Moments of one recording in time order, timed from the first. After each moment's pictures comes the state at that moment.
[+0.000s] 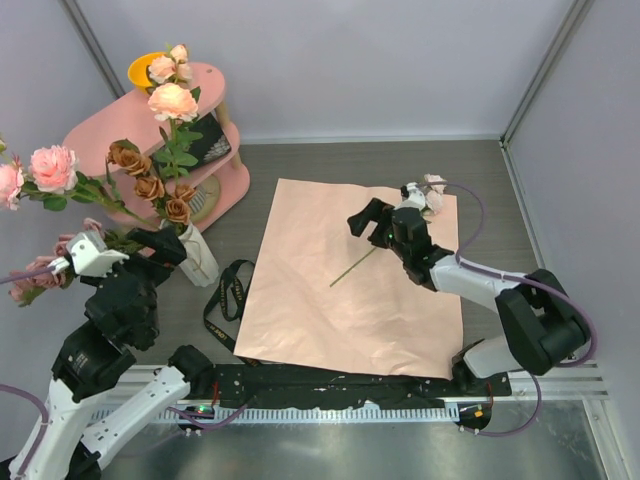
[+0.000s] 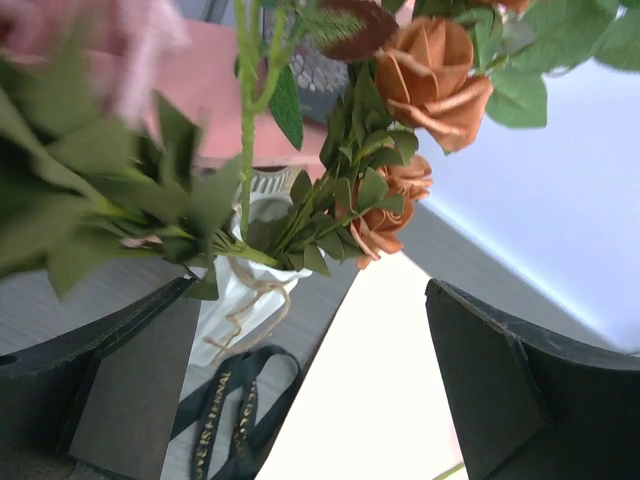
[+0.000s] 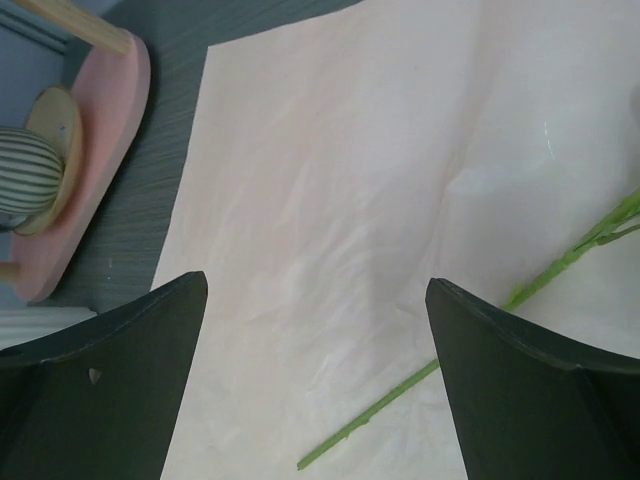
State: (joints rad) left arm -0.66 0.41 1.00 -0.72 -0.98 -0.66; right arm 0.53 1.40 0.63 0.42 0.13 0.74
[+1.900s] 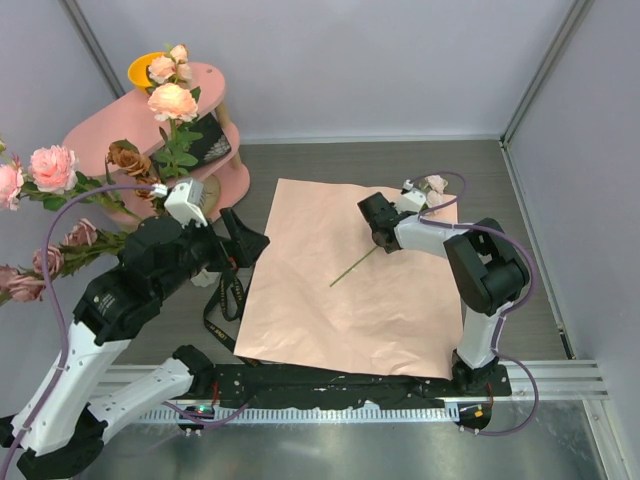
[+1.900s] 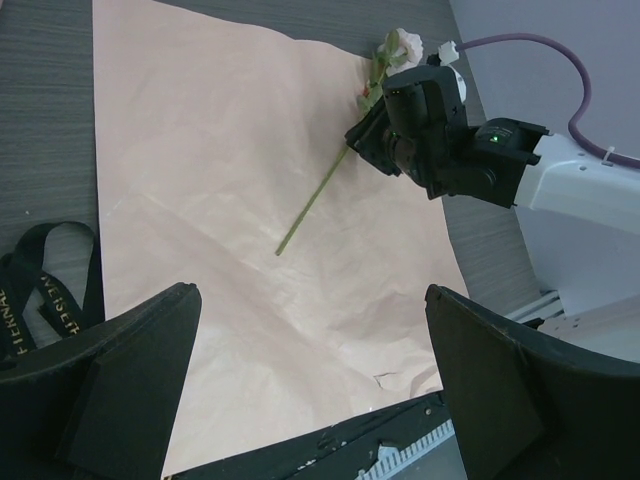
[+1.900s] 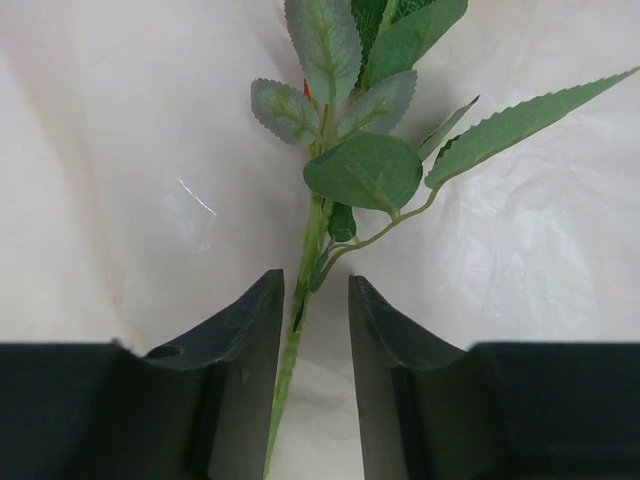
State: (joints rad) left arm -0.66 0.78 1.25 -0.85 -0.12 -0.63; right arm 0.53 1.85 1.09 -0.29 0.68 0.98
